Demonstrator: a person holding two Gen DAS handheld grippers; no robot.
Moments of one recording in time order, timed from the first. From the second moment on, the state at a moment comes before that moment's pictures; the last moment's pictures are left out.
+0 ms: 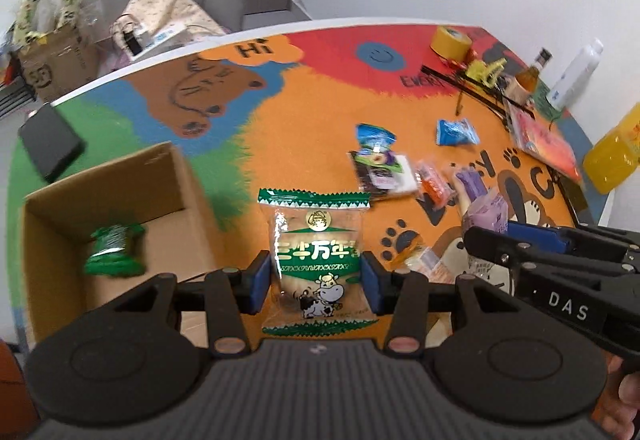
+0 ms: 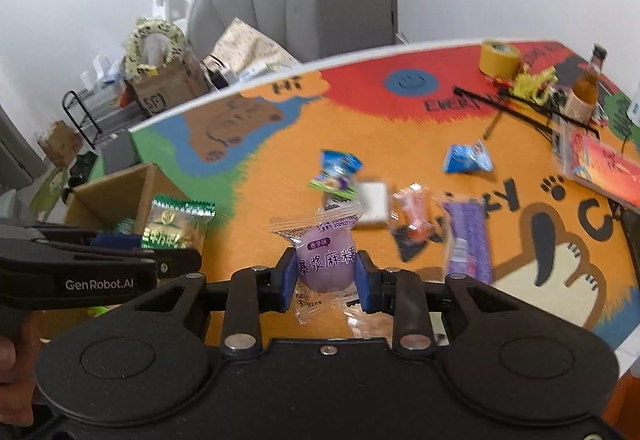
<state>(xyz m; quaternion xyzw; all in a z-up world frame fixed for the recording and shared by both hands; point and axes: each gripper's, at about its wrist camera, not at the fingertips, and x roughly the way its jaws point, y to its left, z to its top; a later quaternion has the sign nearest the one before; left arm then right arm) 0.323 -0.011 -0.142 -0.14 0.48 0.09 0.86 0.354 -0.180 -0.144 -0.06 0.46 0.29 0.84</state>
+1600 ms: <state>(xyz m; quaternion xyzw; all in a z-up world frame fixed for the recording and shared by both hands) 0.245 0.135 -0.152 -0.22 0.44 0.22 0.84 0.333 0.002 -0.138 -0.10 0.45 0.40 0.79</state>
